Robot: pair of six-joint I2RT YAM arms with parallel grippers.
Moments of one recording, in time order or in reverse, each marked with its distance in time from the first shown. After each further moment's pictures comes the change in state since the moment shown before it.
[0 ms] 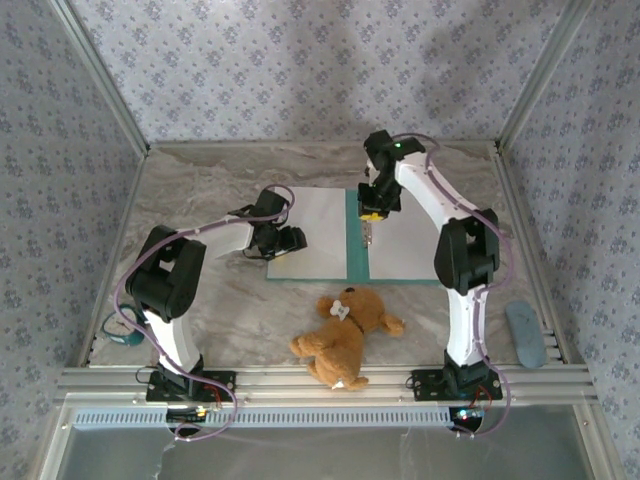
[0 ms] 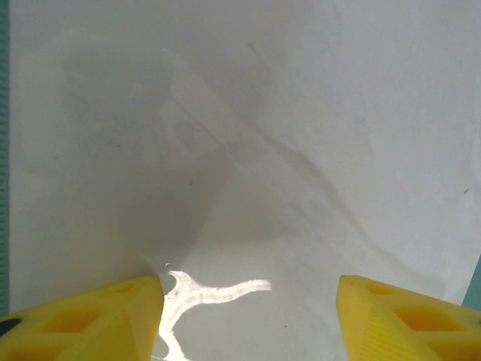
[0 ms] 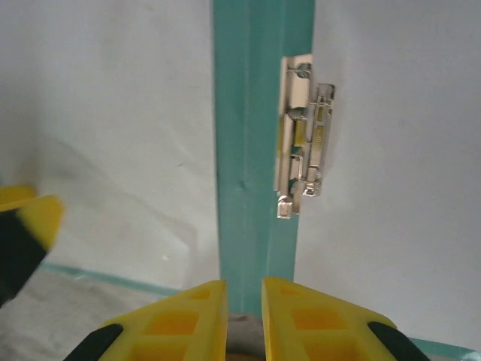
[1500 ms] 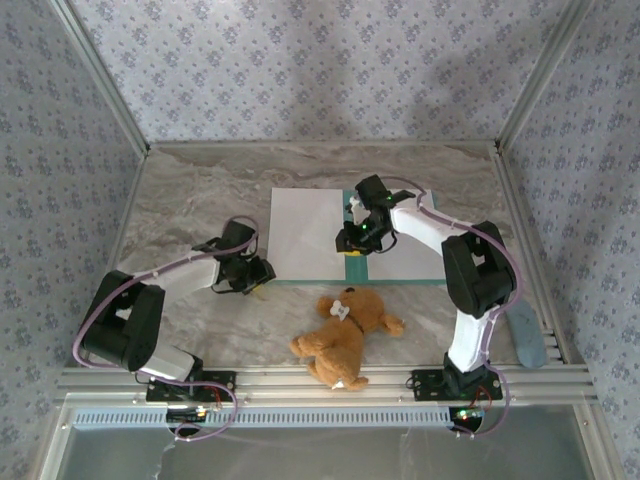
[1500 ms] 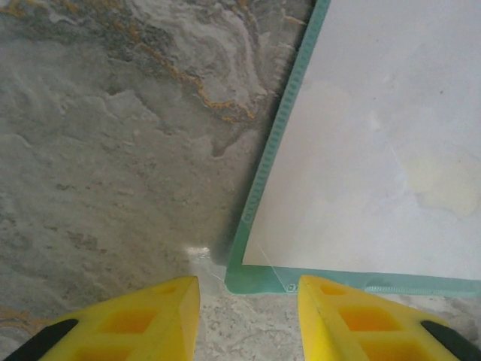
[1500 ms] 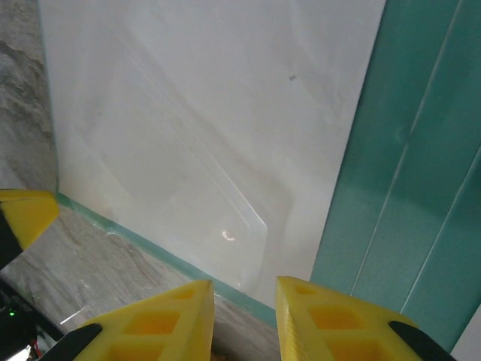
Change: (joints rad) left arm 0.074 -0.367 -0.413 -0.005 0.030 -0.123; right arm 0.102 -0.181 -0.615 0.562 -0.240 0.036
